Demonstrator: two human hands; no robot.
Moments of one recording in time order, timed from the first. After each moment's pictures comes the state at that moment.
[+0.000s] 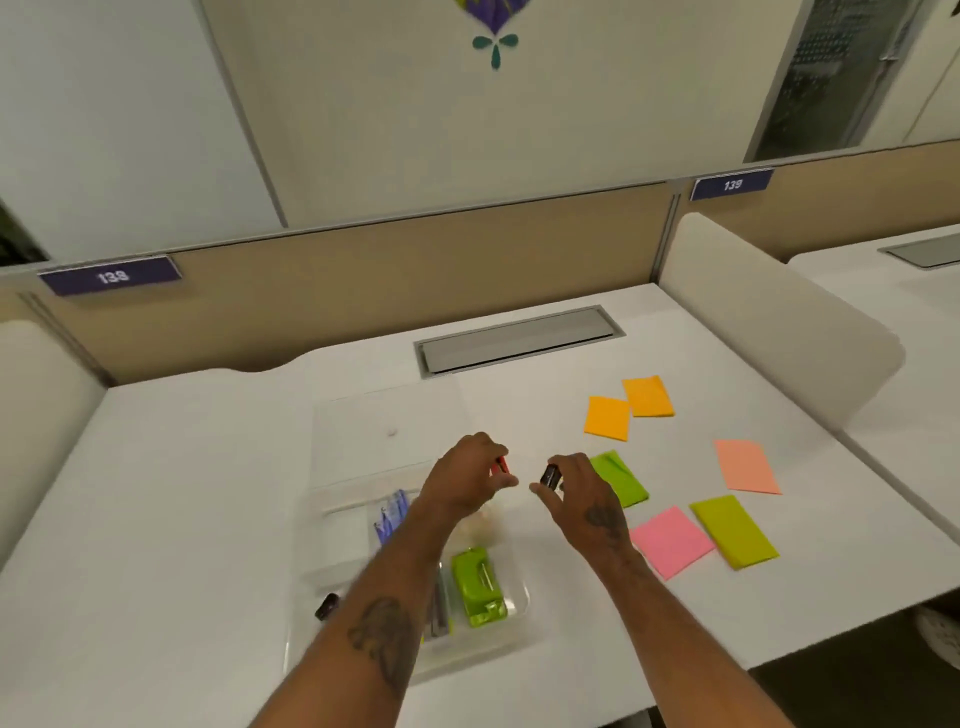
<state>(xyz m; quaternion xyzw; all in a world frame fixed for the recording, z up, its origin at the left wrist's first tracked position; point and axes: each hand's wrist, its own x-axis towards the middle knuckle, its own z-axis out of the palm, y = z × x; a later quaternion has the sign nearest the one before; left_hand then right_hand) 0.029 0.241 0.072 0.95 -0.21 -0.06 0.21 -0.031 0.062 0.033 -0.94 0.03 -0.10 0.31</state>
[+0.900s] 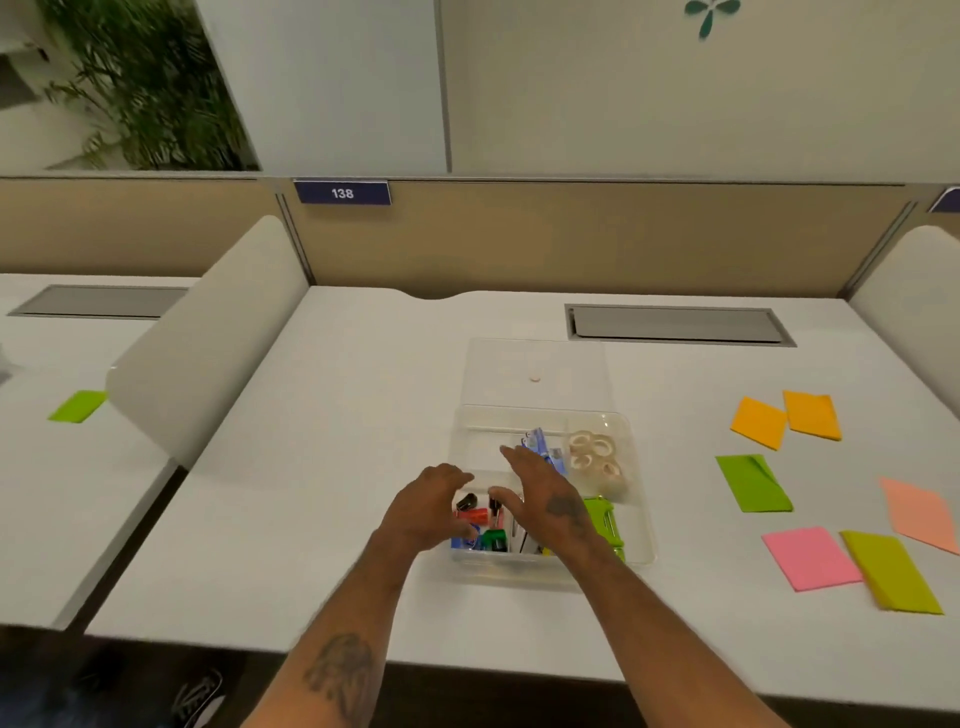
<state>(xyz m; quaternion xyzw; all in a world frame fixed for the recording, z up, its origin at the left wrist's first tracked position) -0.123 0.465 0.034 0.97 0.00 -0.12 0.20 -0.082 0.273 0.022 -0.94 -0.21 0.05 0.25</state>
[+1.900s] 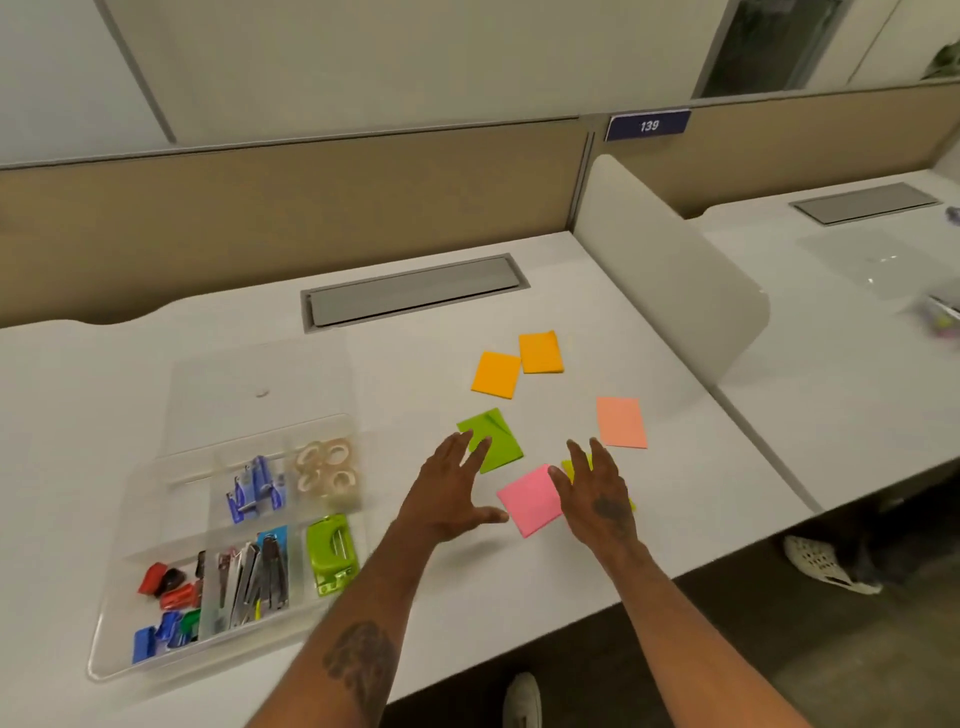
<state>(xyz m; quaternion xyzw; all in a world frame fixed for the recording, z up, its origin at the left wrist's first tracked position) -0.026 0.096 0.000 0.95 -0.24 -0.12 0.18 -0.081 -0.117 -0.004 -0.97 0.17 -0.01 0.16</state>
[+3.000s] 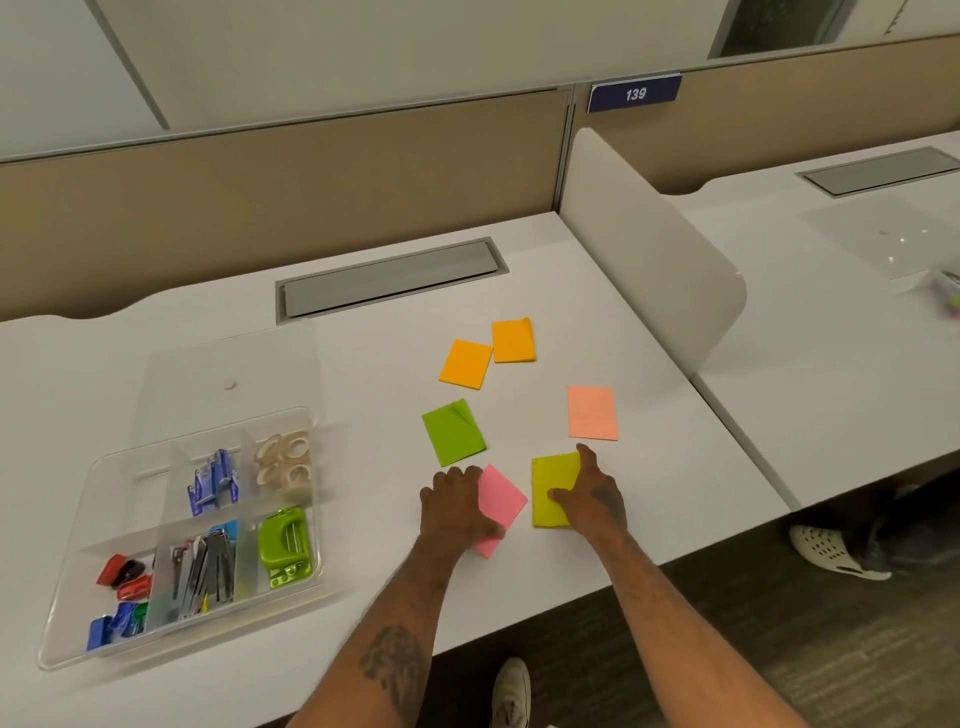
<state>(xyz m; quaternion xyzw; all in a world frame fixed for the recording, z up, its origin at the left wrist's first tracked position) -0.051 0.004 -0.028 0.96 -0.07 -0.23 0.12 -0.075 -0.189 -0.030 -0.89 0.28 0.13 0.33</state>
